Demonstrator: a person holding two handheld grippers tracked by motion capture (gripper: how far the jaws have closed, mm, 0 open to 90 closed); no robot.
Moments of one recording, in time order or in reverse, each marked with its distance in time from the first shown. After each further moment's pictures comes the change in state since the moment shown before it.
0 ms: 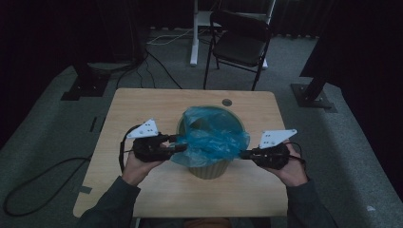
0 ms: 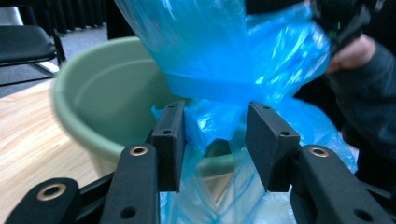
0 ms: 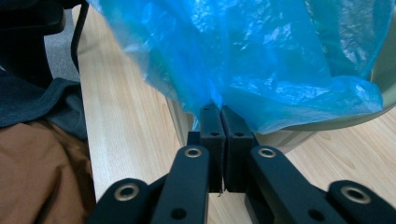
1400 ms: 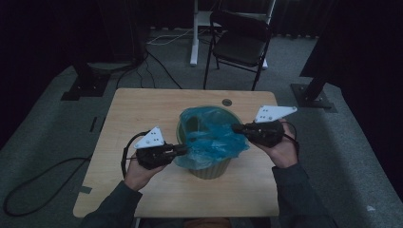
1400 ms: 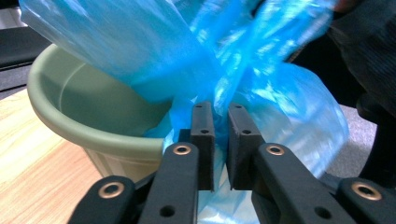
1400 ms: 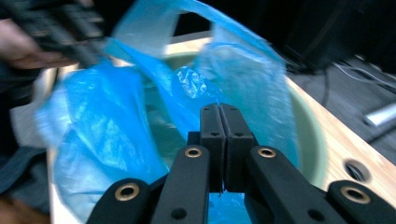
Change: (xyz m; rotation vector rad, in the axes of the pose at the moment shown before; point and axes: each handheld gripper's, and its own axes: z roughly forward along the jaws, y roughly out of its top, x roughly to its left) left arm -0.014 -0.011 0.002 0.038 0.031 0.074; right arm -0.019 0.061 -0.005 -0.145 -0.114 0.022
